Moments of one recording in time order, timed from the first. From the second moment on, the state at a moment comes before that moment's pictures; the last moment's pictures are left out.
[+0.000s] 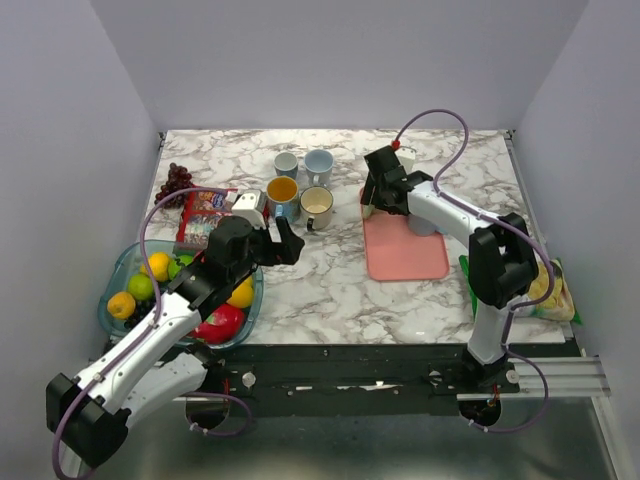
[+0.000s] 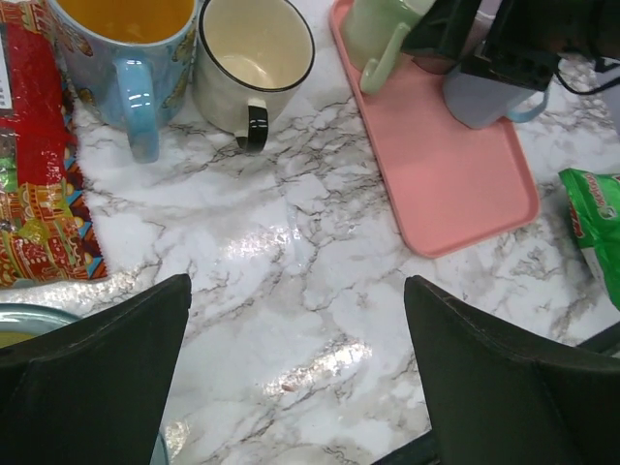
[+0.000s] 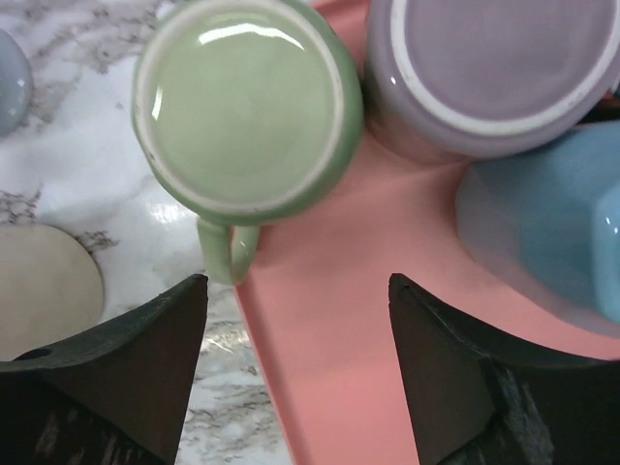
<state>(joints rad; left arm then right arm) -0.59 0.90 0.73 -0.26 -0.07 -0.49 0.51 1.89 1.46 -0.52 0.42 0.65</state>
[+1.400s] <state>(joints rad) -0.59 0.66 0.71 -0.33 -0.06 -0.53 0.55 2.06 1.60 -0.56 0.55 0.64</state>
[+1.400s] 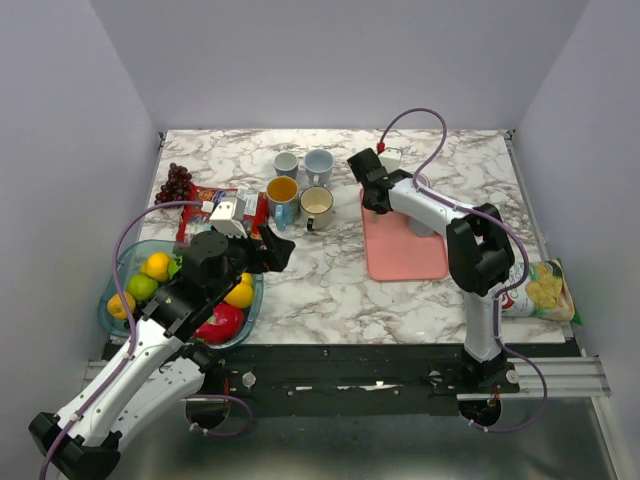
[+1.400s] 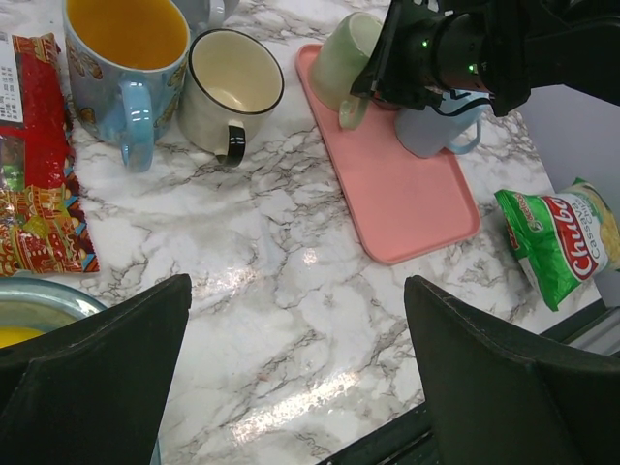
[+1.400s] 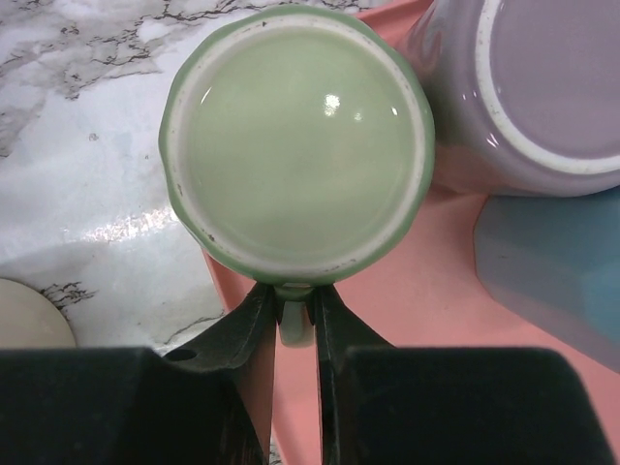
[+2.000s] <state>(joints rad) -0.59 0.72 0.70 -0.32 -0.05 -0.53 0.54 1.68 1.20 -0.41 0.24 0.57</state>
